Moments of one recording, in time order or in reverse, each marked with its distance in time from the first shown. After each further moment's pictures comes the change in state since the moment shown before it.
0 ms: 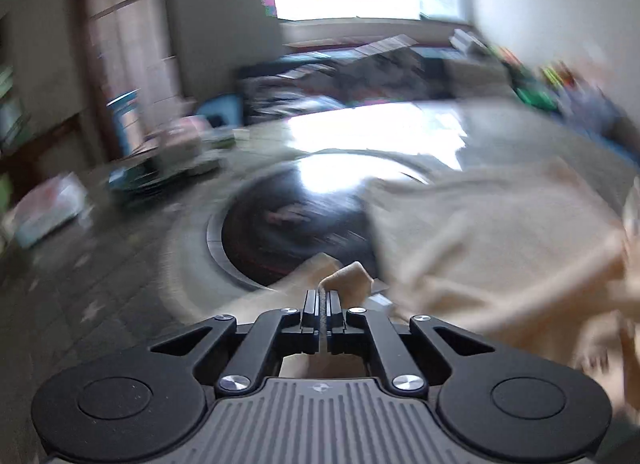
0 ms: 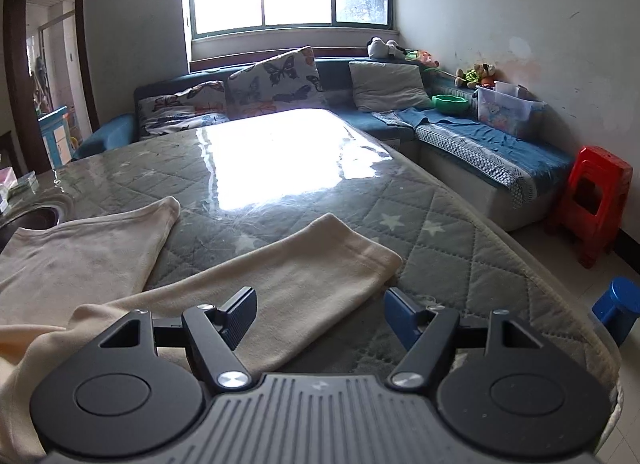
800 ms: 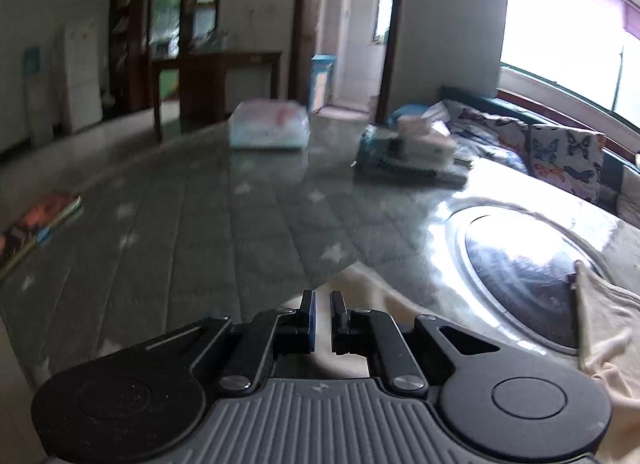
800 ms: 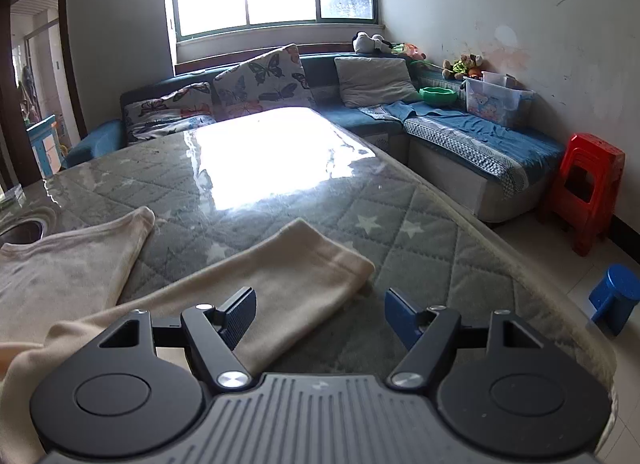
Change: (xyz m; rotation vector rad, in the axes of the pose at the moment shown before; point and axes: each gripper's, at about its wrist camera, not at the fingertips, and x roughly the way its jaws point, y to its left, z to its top) left arm -0.036 0.098 -0.023 -0.333 -0.013 0.323; right arm 0.007 -0.017 0.008 0.039 0.004 -0.014
